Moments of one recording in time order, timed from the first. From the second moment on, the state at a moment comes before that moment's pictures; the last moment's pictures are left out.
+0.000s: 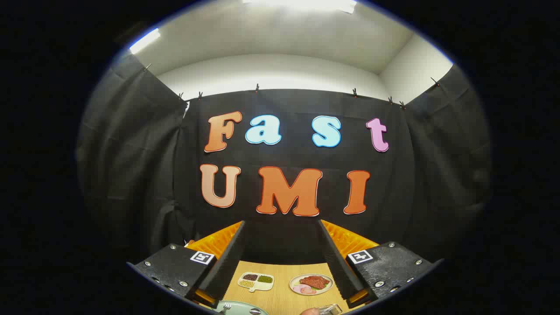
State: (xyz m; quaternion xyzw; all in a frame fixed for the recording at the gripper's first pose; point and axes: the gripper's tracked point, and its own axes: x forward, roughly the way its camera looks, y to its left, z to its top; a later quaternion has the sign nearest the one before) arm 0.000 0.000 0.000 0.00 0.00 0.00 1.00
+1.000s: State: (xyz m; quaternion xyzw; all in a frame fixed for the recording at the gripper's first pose) arm -0.015 0.025 -0.063 0.01 0.10 0.03 0.99
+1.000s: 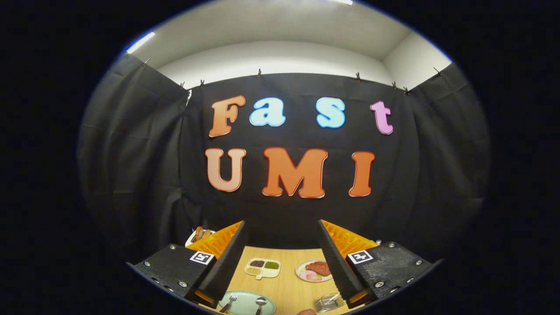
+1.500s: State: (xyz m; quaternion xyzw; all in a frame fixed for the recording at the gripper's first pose) arm -0.039 0.080 -0.232 0.04 0.40 0.10 0.91
